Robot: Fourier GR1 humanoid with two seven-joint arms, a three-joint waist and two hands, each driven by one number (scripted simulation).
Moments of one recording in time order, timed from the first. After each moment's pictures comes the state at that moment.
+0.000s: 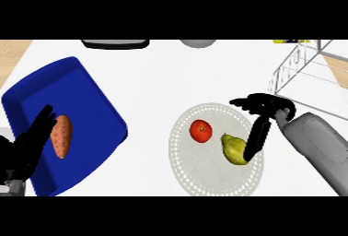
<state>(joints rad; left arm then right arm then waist) 0.02 0.48 -0.03 -1.39 0.28 0.09 0.02 -0.63 -0.54 0.54 -1.26 -0.26 0.50 0.90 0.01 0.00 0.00</state>
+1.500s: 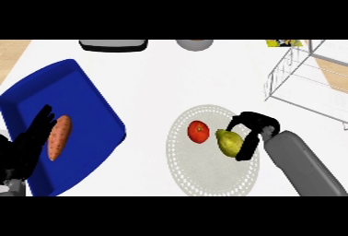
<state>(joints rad) 0.01 0.40 0.07 -1.40 0.19 0.01 0.07 -0.49 -0.35 0.41 -1.10 0.16 0.59 0.69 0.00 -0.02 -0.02</state>
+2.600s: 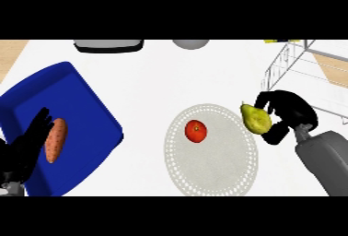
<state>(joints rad) 0.03 0.38 0.10 -1.39 0.17 0.00 0.06 -0.43 -0.54 0.37 -1.31 0.55 0.22 0.42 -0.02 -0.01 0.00</state>
